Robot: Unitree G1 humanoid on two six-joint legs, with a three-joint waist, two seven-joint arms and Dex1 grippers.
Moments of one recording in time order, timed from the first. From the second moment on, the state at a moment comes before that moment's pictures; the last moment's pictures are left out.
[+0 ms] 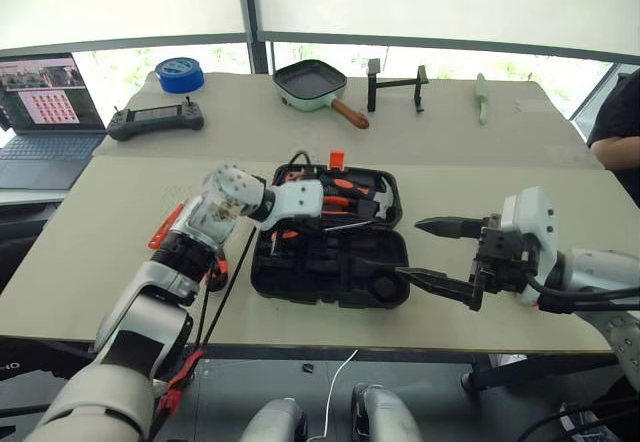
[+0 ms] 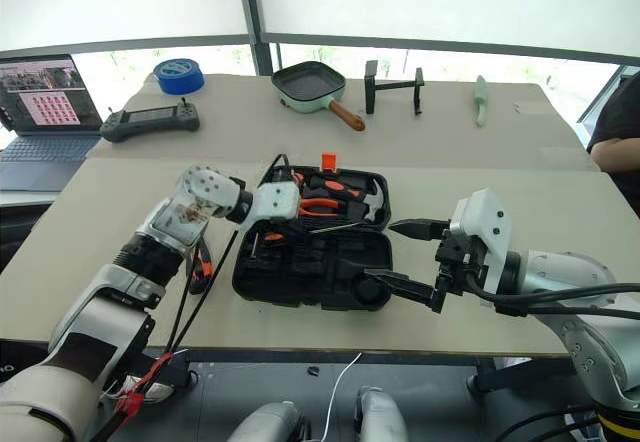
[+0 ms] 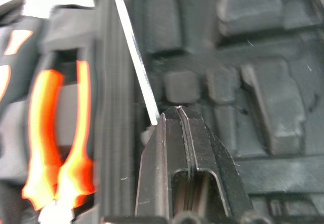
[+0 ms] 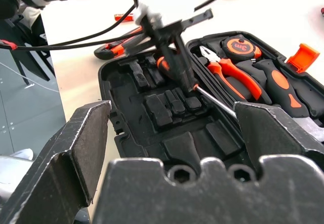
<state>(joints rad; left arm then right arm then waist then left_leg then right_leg) -1.00 0.47 -0.36 0.51 0.08 0.08 -1.30 -0.13 -0.89 -0.24 -0.63 0.80 0.69 0.82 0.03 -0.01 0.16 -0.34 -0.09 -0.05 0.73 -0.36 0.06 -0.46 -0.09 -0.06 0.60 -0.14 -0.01</state>
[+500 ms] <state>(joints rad) -0.95 0.51 -0.39 0.45 0.11 0.22 -1.32 -0.13 -0.89 -0.24 -0.63 0.78 0.68 0.82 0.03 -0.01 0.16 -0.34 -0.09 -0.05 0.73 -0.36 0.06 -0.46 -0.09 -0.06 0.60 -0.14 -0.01</state>
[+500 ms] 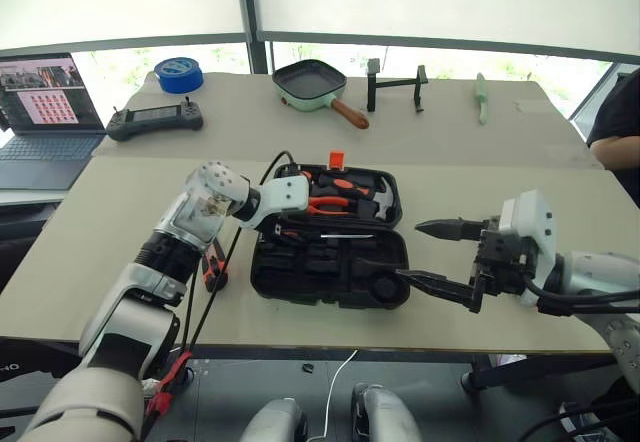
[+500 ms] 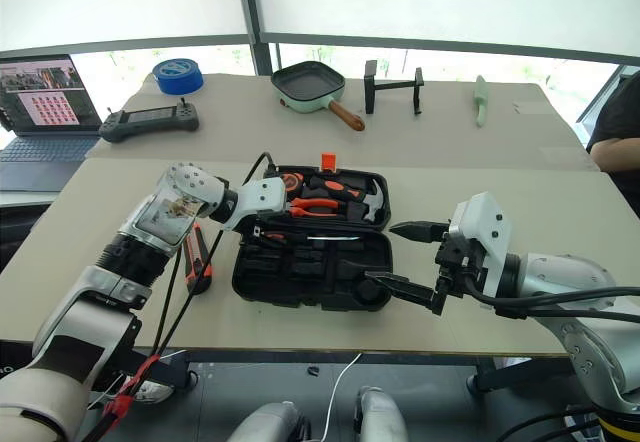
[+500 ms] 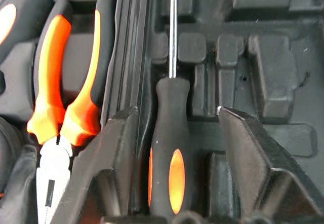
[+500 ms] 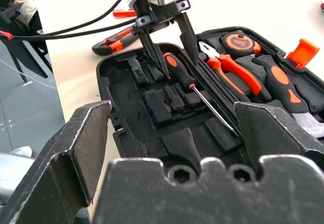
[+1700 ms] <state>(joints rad) -0.94 0.53 -0.27 0.51 0.00 0.14 -1.36 0.04 -0.83 -0.39 -0.56 0.69 0.68 0.71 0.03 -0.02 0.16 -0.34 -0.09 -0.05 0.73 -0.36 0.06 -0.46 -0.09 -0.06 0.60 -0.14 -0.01</state>
